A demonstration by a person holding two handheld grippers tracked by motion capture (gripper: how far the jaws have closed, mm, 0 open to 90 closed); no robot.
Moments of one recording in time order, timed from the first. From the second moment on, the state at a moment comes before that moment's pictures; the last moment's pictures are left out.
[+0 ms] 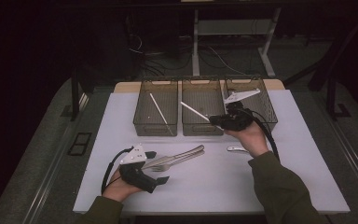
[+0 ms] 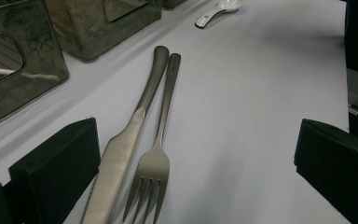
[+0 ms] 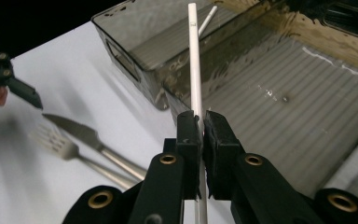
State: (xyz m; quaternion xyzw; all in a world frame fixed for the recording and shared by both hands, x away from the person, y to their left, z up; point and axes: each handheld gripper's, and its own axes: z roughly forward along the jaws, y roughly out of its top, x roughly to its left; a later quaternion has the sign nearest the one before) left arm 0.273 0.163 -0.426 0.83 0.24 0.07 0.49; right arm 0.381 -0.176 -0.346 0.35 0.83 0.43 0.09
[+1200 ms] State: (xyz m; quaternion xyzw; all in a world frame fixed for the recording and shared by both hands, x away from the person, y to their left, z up) left arm 0.273 0.165 -0.424 0.83 0.24 0.07 0.49; right arm 0.480 -0.035 -0.351 0.37 0.85 0.36 0.09
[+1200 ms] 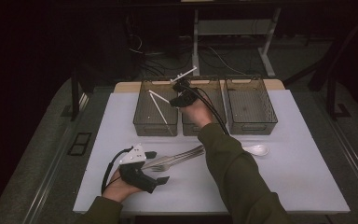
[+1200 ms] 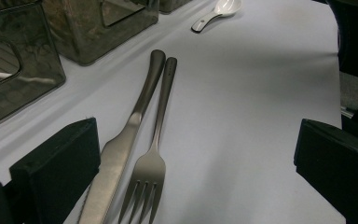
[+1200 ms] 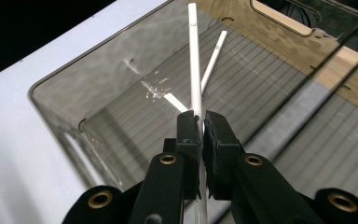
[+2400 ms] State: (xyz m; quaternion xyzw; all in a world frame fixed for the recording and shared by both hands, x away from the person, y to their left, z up) left arm 0.273 0.165 -0.423 0.84 0.23 0.07 0.49; right arm 0.500 -0.004 -0.352 0.37 0.85 0.37 0.07
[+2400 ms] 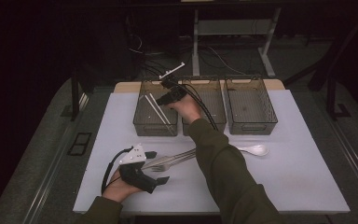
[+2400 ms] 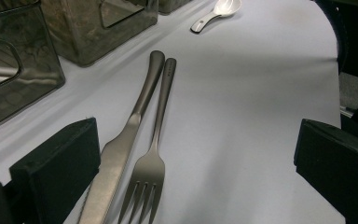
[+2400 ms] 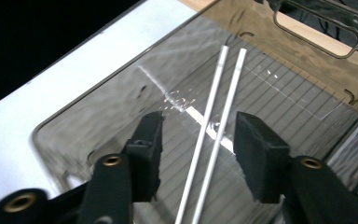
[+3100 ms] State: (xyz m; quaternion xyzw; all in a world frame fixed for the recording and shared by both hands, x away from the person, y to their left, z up) left arm 0.274 0.165 -0.426 0.84 0.24 0.07 0.49; right arm 0.438 -0.095 -0.339 0.32 0.84 0.43 0.08
